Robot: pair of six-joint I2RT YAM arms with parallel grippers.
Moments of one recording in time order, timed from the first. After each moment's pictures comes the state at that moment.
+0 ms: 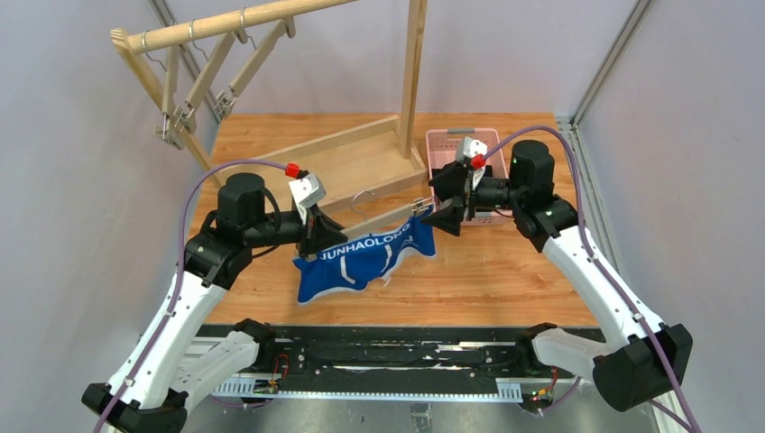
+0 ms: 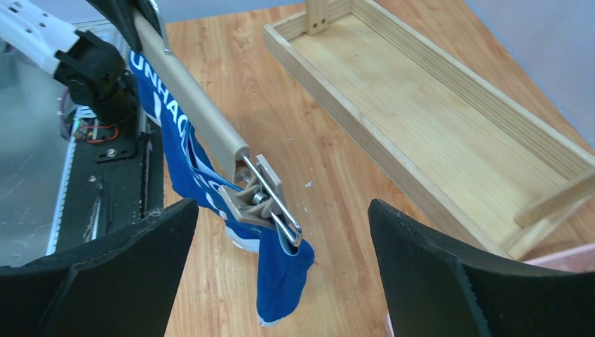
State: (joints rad) left arm -0.41 0.83 1.02 -0.61 0.75 0.10; right arm 0.36 1.12 1.04 -0.21 -0.97 -0.25
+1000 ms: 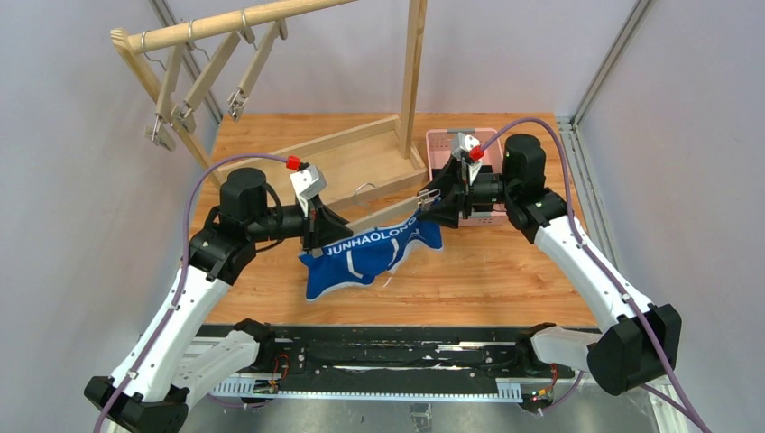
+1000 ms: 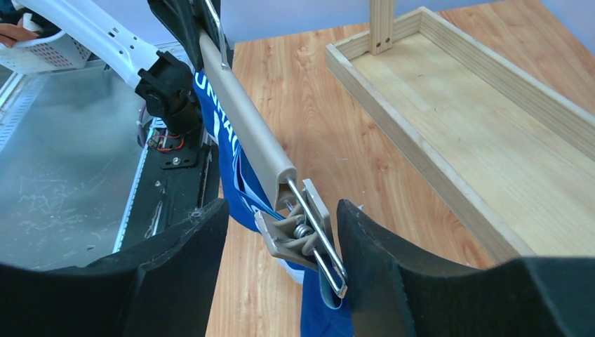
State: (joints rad) left arm -0.41 0.86 1.02 -0.52 0.78 0.02; right arm 0.36 1.21 1.06 -0.11 -1.17 -0.13
